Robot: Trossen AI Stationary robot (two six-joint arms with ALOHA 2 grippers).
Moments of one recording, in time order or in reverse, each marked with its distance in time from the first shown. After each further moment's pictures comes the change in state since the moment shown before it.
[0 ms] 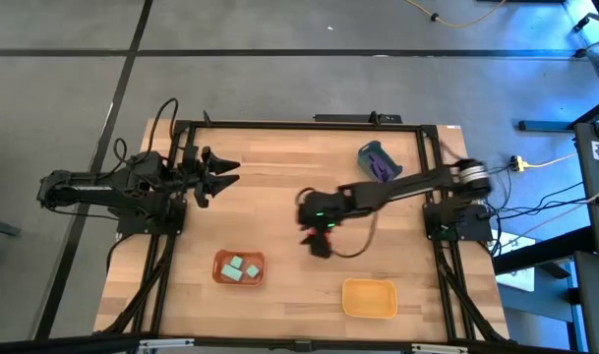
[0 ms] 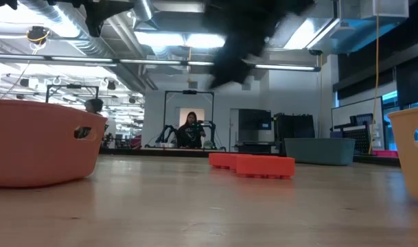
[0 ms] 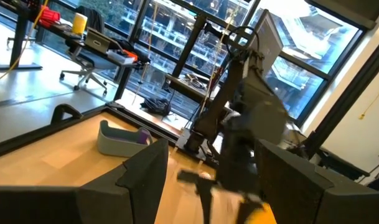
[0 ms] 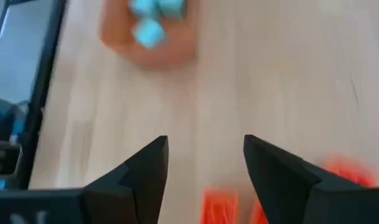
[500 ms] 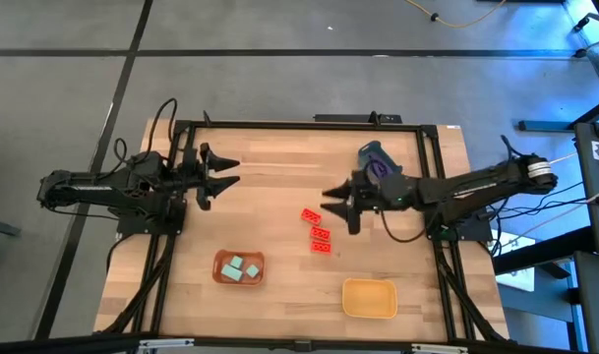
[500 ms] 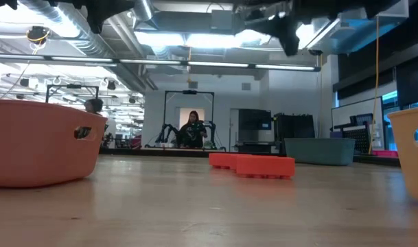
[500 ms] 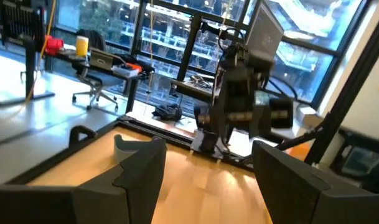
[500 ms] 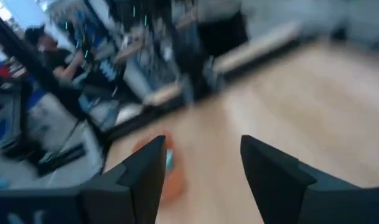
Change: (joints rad) left arm 0.000 0.001 0.000 -0.002 -0.005 0.188; right arm 0.000 -0.578 -0.588 0.716 0.345 0.251
